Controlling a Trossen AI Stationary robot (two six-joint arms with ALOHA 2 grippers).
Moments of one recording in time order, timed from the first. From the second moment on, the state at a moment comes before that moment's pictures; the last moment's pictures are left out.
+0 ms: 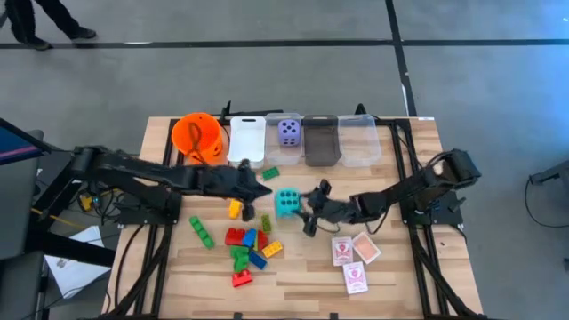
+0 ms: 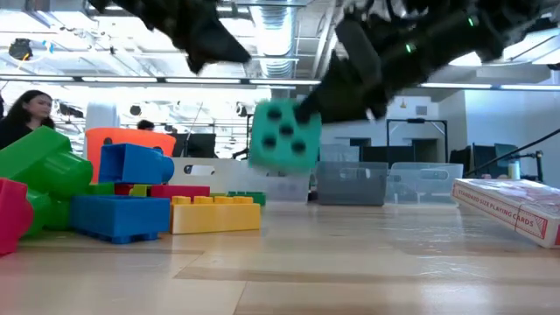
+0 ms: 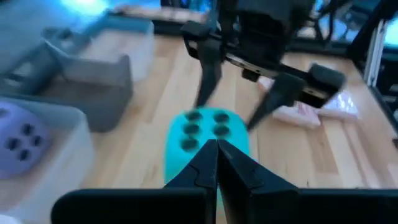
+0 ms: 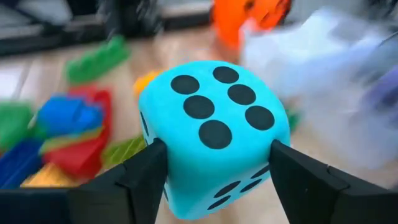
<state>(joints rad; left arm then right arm) -0.08 1.20 0.79 -0.04 -0.22 -0.15 0.26 1.61 0.75 0.38 0.58 0.29</state>
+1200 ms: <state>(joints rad) -0.15 1.24 0.79 -0.35 -0.37 -0.24 -0.06 1.50 0.96 0.14 0.32 -0.02</state>
